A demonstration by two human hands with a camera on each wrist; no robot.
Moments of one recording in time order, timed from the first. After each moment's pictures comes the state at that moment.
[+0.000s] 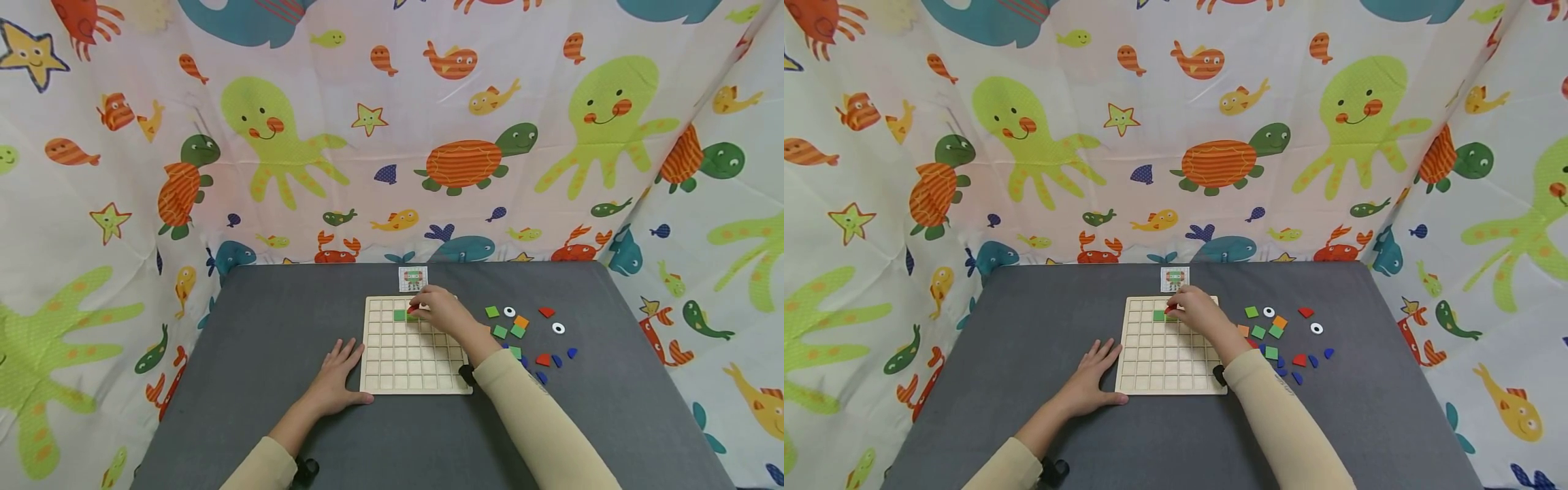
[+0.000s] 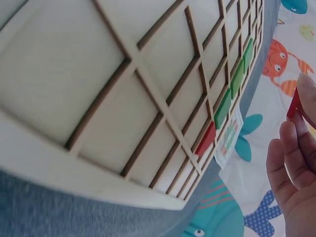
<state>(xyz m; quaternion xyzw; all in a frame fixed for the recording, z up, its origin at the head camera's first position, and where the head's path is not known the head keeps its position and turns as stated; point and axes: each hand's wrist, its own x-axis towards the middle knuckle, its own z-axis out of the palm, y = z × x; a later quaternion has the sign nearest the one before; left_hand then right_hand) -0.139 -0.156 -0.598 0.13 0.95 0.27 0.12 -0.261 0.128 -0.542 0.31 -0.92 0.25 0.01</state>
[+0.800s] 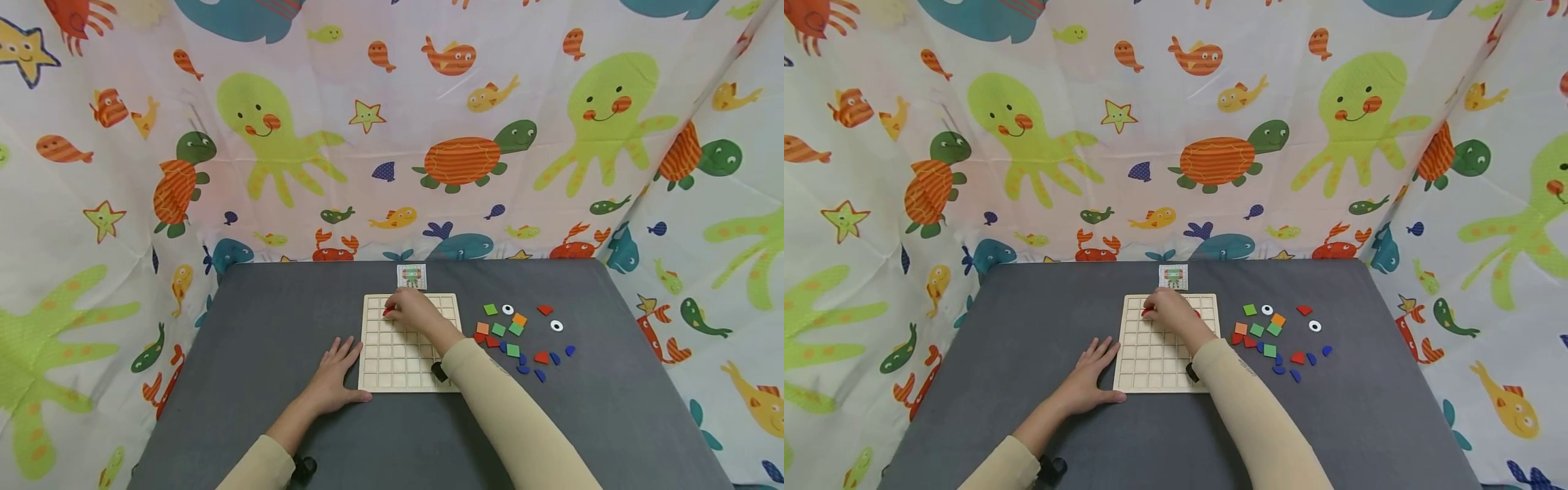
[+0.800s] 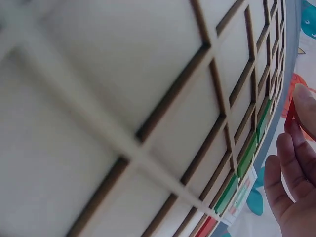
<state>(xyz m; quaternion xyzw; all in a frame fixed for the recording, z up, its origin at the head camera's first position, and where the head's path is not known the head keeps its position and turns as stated) -0.140 -0.156 -0.596 0.14 0.94 0.29 0.12 -0.280 0.074 -0.565 0.27 -0.93 0.25 -0.05</state>
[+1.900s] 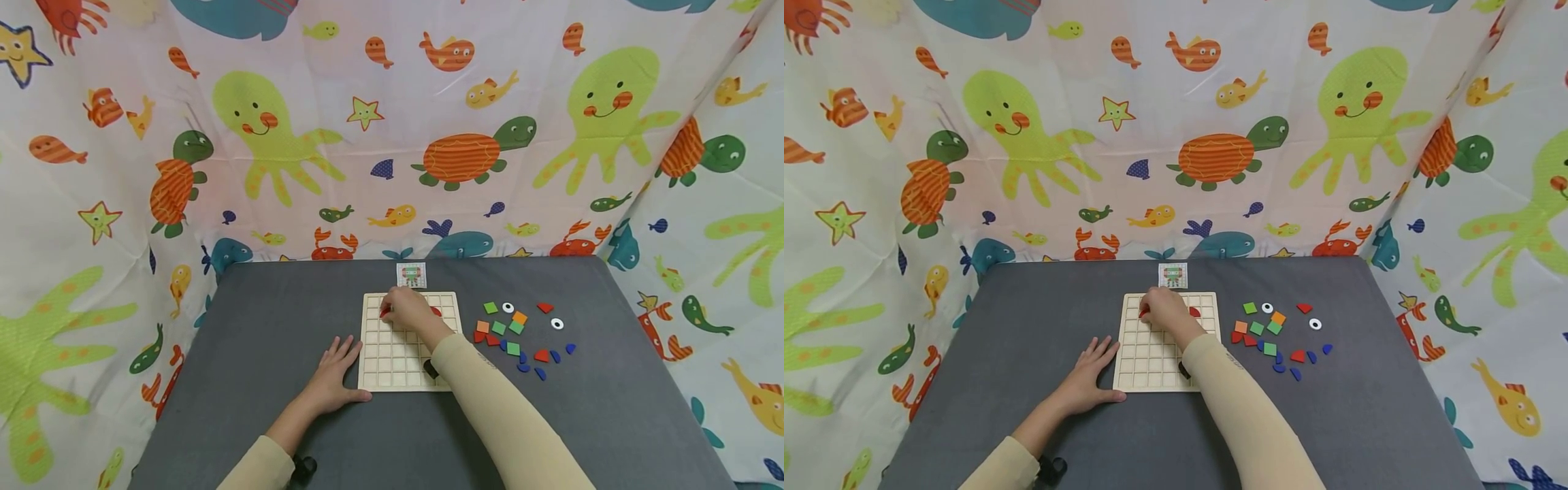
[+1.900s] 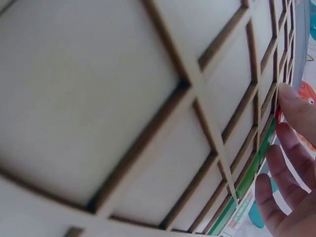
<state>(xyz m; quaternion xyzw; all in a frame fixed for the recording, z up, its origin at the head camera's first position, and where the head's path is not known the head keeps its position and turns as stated) -0.143 -0.158 -0.602 0.13 0.95 0.27 0.13 -0.283 0.059 -0.567 0.23 -0.95 0.19 -0.08</state>
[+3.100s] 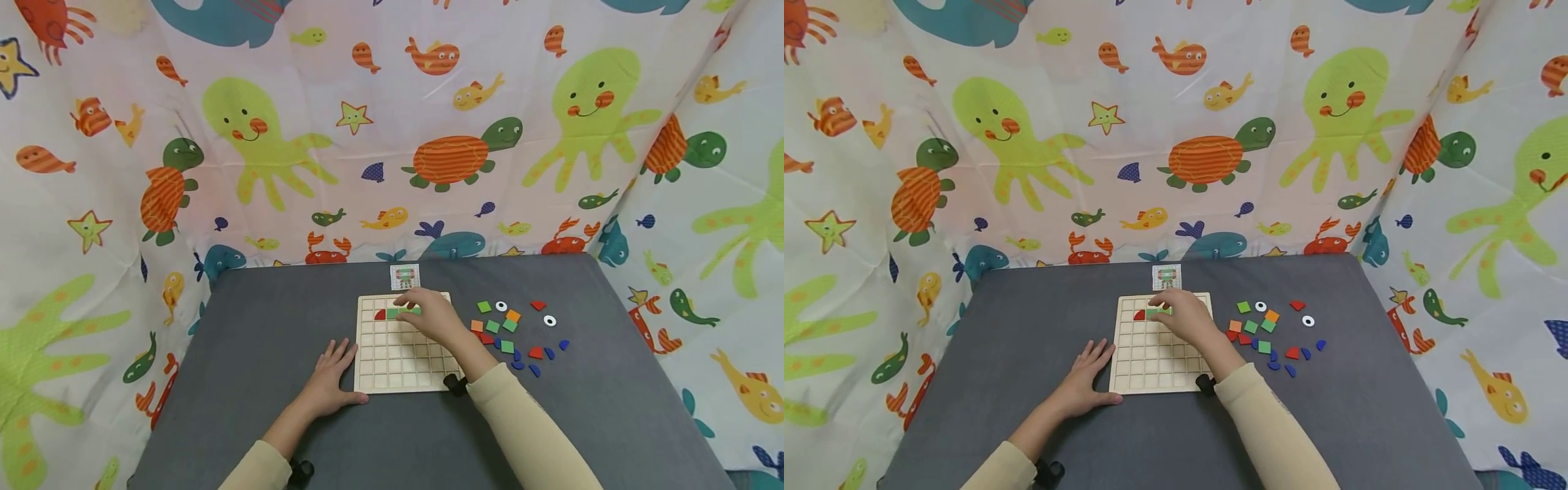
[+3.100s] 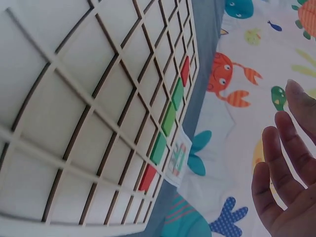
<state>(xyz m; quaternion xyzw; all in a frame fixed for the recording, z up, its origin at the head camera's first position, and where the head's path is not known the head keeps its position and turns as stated) -0.143 -0.155 -0.601 0.13 0.95 0.27 0.13 -0.221 0.118 -0.516 0.22 -0.91 0.35 0.01</state>
